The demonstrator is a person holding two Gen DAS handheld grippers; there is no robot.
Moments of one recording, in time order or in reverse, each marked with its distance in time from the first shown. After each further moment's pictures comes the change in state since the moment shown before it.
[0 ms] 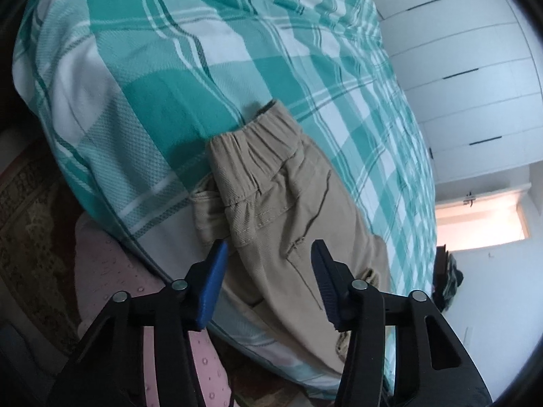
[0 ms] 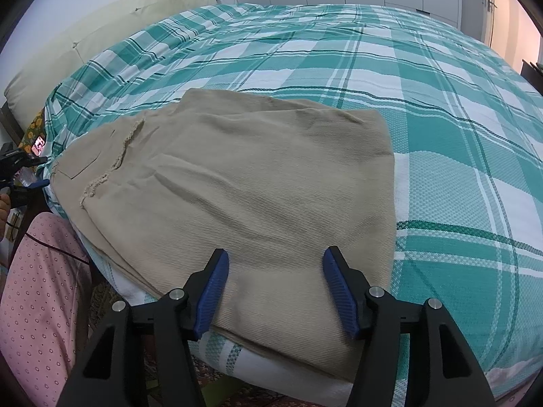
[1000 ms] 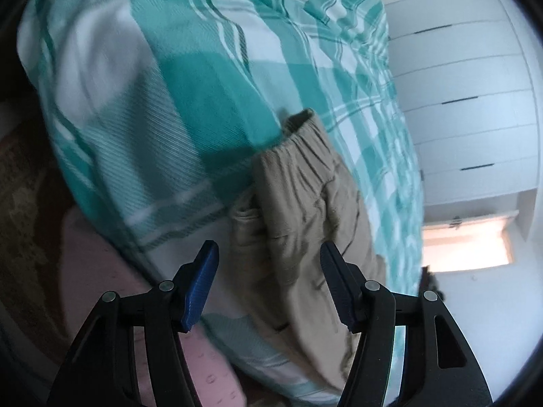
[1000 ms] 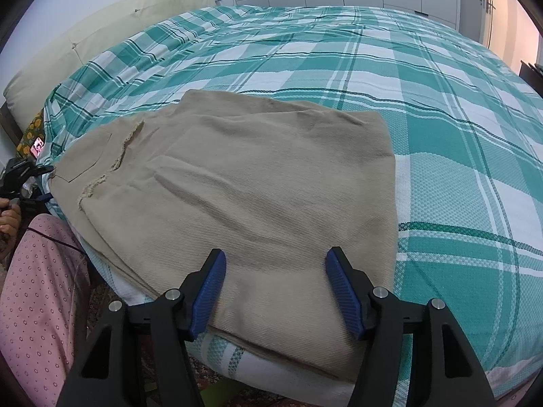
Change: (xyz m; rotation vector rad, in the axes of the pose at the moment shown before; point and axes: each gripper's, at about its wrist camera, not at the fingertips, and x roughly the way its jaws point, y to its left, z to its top) left arm 0.016 0.043 0.002 -0.106 -0.044 -0.099; right arm 0.000 0.001 0.000 0.004 -0.009 -0.005
